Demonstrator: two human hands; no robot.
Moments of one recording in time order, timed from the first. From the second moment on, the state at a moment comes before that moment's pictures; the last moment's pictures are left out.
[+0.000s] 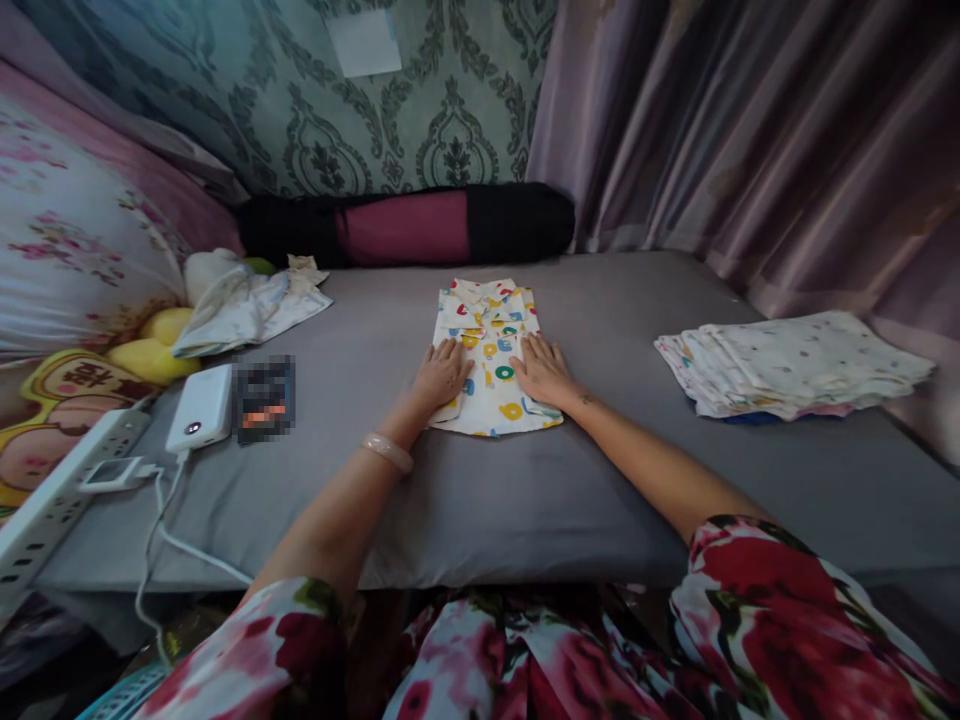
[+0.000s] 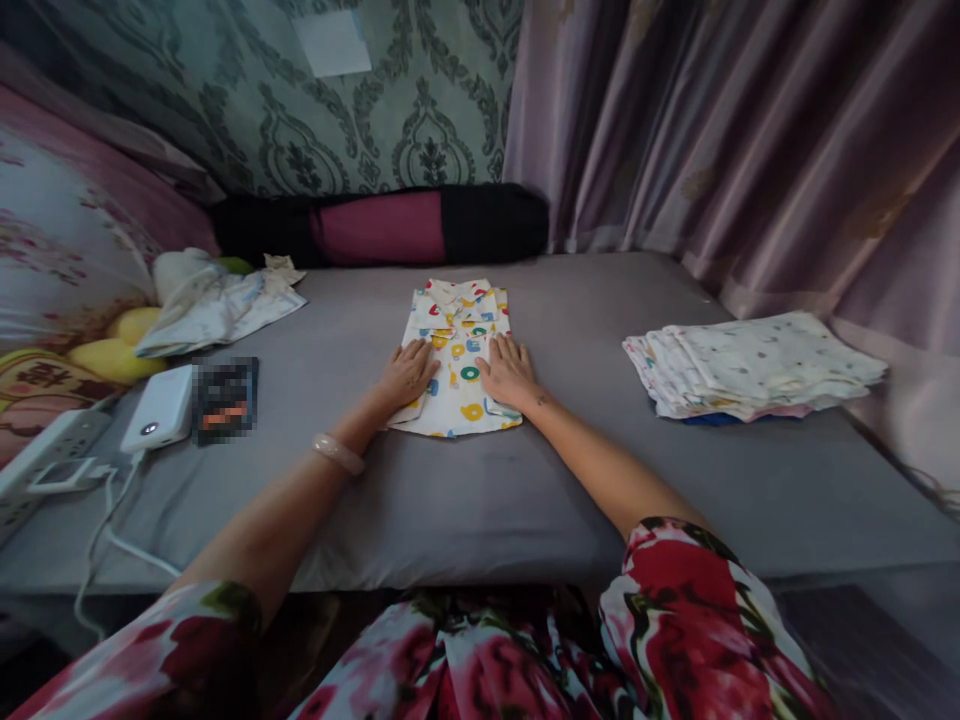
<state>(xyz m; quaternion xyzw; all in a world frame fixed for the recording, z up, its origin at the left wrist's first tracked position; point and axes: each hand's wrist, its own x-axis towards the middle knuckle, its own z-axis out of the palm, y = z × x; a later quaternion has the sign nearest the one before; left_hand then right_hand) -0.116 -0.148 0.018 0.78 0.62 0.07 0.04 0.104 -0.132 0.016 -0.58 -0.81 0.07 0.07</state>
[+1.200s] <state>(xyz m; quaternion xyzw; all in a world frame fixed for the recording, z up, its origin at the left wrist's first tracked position) -0.107 -0.212 0.012 0.78 0.62 0.04 0.07 0.102 -0.206 0.019 -0.56 -0.82 0.09 0.04</state>
